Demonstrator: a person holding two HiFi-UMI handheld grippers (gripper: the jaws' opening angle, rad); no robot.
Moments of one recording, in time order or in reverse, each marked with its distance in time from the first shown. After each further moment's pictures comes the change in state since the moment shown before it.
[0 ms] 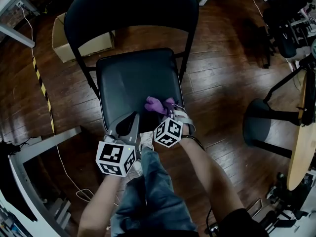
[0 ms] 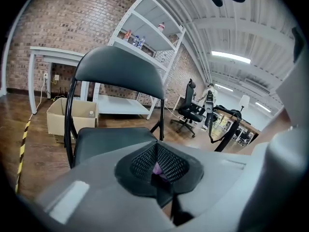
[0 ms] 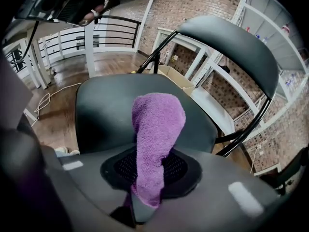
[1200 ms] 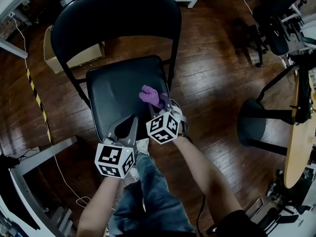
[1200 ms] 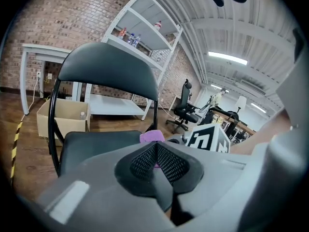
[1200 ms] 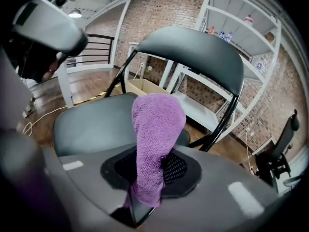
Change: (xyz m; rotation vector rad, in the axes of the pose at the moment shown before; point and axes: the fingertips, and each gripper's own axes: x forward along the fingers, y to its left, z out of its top) left arm 0.034 -0.024 0.019 0.007 0.004 -0.054; right arm -0.028 -0.091 0.033 0.250 -0.127 -0.138
